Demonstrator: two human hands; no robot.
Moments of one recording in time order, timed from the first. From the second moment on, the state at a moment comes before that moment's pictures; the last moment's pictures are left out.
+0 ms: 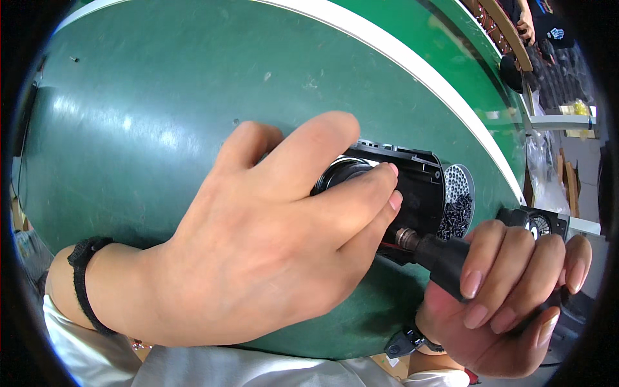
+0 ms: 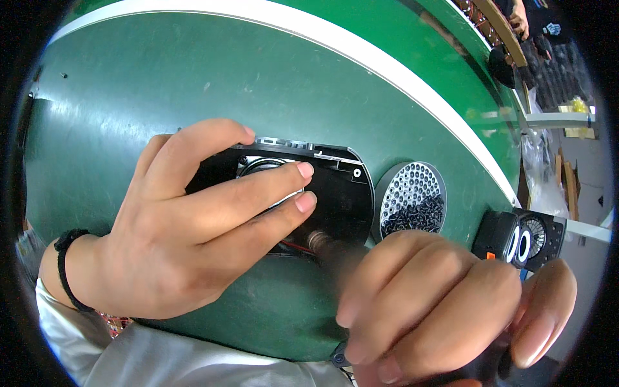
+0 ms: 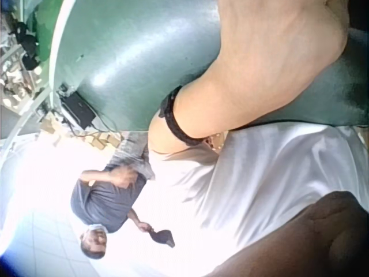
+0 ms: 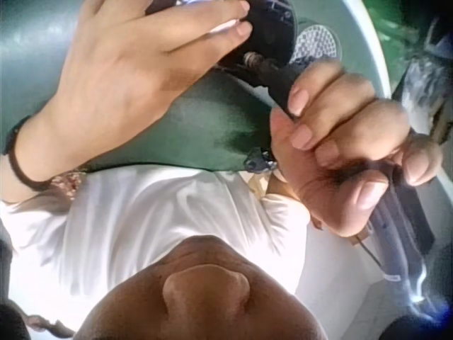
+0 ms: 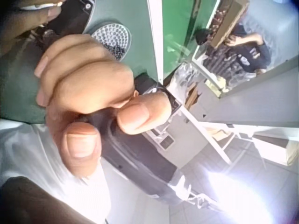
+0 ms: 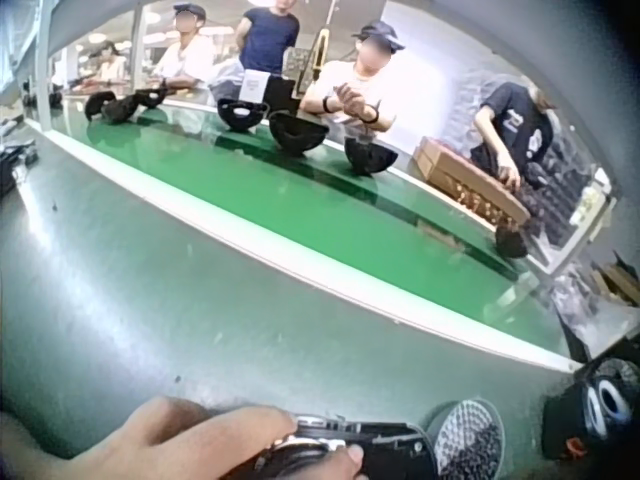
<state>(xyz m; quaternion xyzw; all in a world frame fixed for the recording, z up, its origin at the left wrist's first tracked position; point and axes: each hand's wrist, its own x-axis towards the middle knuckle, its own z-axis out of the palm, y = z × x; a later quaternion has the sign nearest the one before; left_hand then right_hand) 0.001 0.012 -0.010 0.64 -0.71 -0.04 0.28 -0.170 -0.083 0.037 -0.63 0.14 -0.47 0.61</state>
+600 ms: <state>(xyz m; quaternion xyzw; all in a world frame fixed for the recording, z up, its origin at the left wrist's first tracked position) 0.001 0.013 -0.021 0.60 -0.74 0.12 0.28 -0.155 -0.064 0.020 -0.68 0.09 -0.43 0.58</state>
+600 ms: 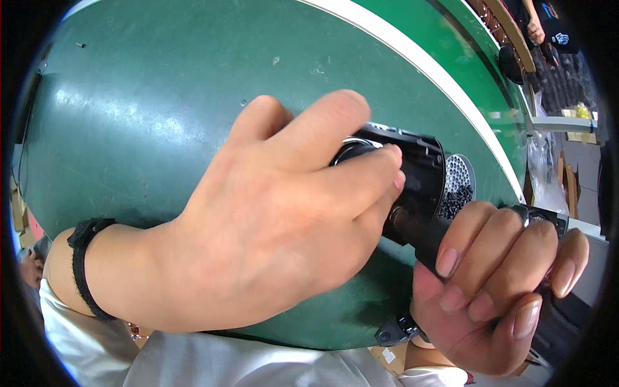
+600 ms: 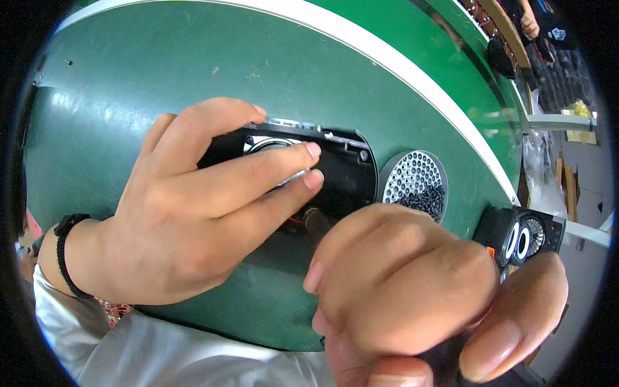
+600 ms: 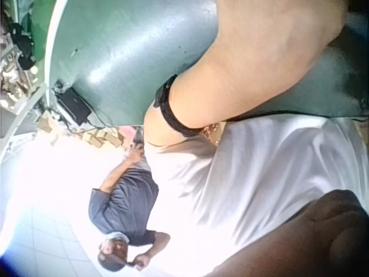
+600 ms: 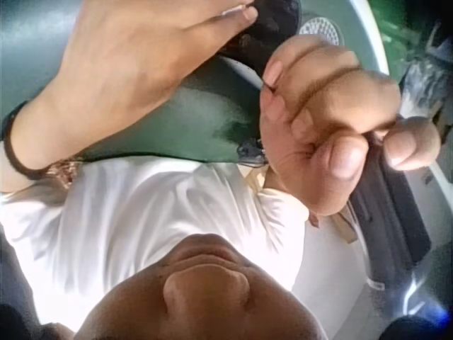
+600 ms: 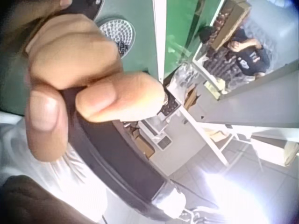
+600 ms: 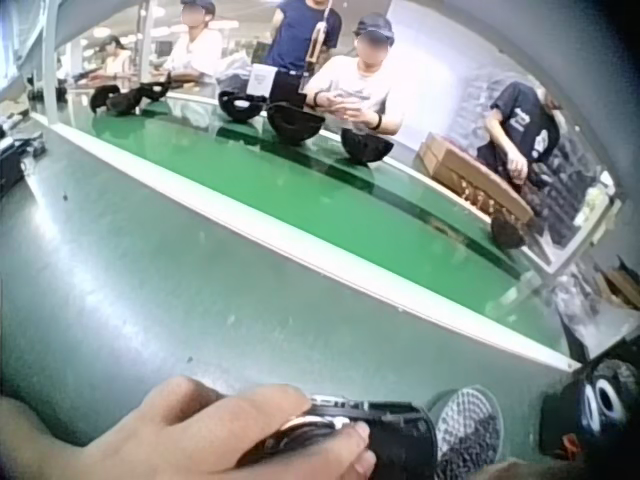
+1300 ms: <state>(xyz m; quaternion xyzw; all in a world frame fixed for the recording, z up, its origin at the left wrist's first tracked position) 0.029 0.011 0.013 0.56 -0.77 -0.17 0.26 -0.215 -0.141 0.062 -0.63 0.24 -0.69 0.27</state>
